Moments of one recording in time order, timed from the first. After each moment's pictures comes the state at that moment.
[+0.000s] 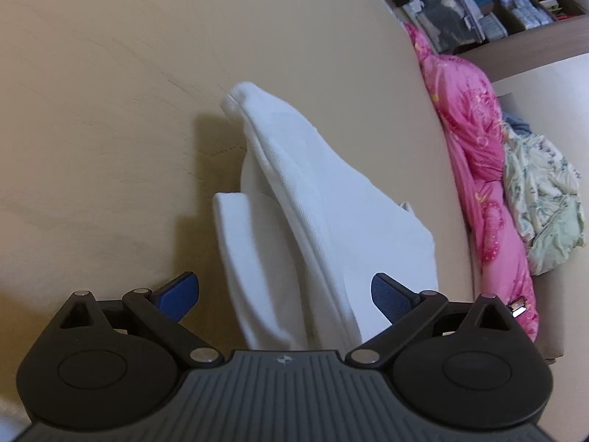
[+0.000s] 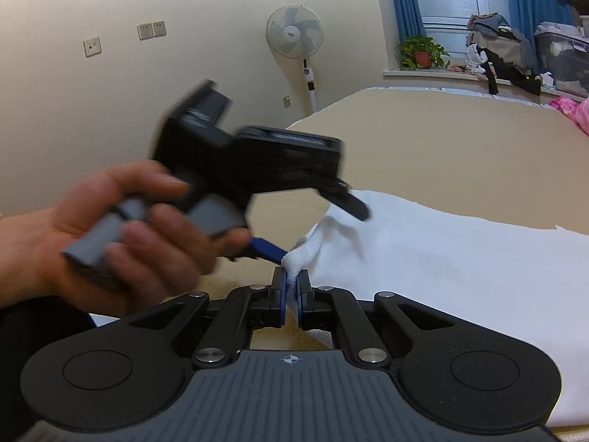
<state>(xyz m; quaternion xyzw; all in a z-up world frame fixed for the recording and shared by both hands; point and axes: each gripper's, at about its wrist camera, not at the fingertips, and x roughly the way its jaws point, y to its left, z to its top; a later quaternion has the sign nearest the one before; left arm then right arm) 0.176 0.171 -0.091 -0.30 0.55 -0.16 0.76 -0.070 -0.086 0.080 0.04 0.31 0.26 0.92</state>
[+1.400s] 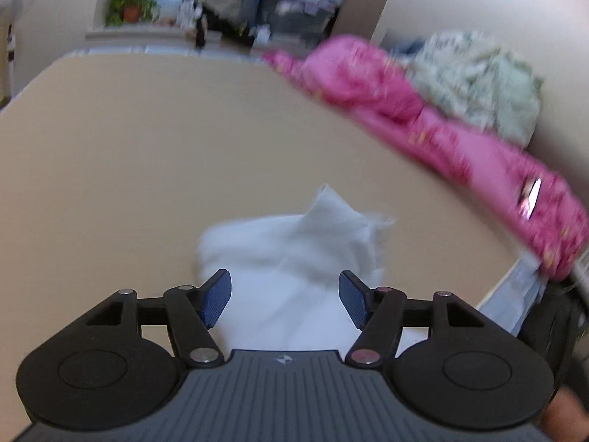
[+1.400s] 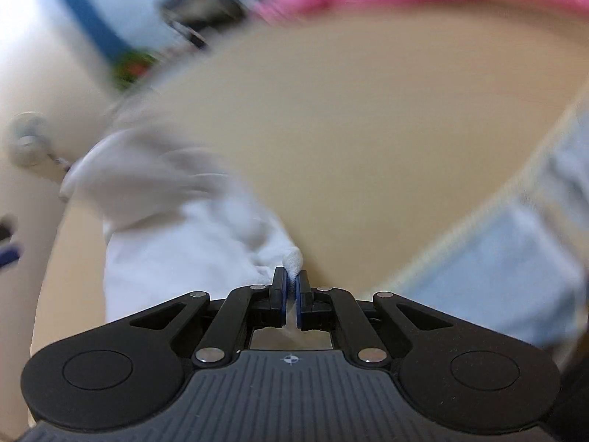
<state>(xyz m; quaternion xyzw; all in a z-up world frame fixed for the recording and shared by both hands) 0.082 -0.037 0.021 -0.03 0.38 -0.25 0.89 -0.104 -0.375 0.031 0.33 0.40 -0.12 0.85</state>
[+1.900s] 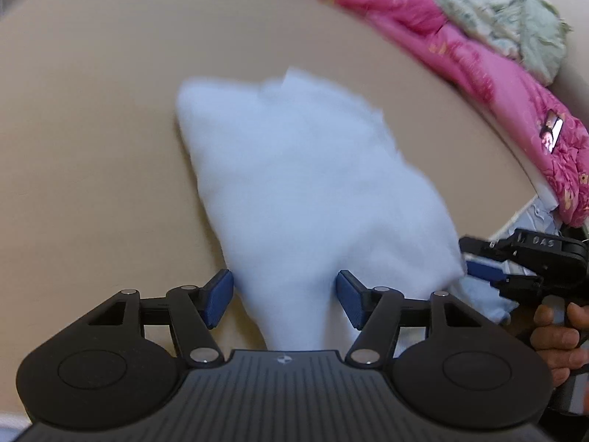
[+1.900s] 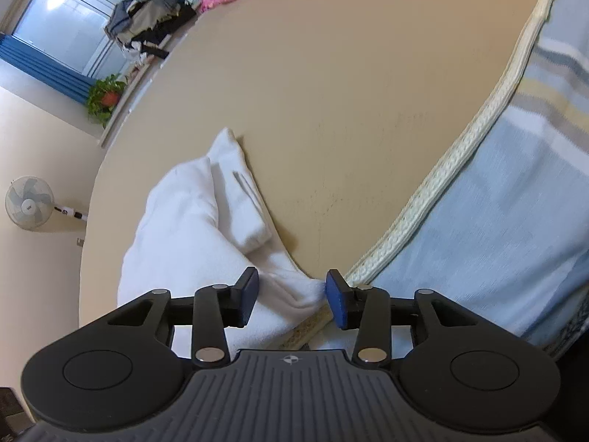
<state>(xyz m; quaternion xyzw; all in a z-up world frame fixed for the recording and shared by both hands) 0.088 -0.047 -0.106 -0.02 0.51 -0.26 0.82 -0.112 -0.396 -0.014 0.45 0.39 -0.12 0.79</state>
